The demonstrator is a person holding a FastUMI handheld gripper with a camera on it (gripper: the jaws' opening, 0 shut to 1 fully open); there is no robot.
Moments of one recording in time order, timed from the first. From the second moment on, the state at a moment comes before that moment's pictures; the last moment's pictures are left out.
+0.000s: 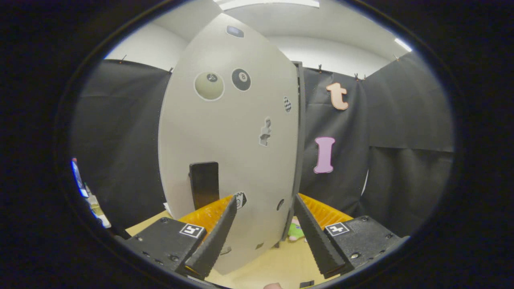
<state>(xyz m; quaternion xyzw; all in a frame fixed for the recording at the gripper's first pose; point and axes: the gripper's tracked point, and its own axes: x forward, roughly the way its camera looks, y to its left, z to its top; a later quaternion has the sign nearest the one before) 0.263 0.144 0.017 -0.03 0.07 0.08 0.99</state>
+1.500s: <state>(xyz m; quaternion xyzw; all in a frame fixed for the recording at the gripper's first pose) 0.194 0.215 -0.023 0.04 0.07 0.08 0.99</state>
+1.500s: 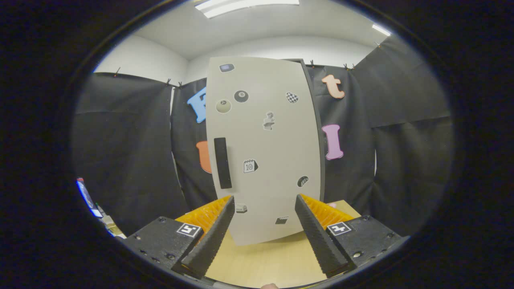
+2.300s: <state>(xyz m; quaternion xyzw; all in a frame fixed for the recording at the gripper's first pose) 0.141 0.207 -0.029 -0.03 0.06 0.08 1.00</state>
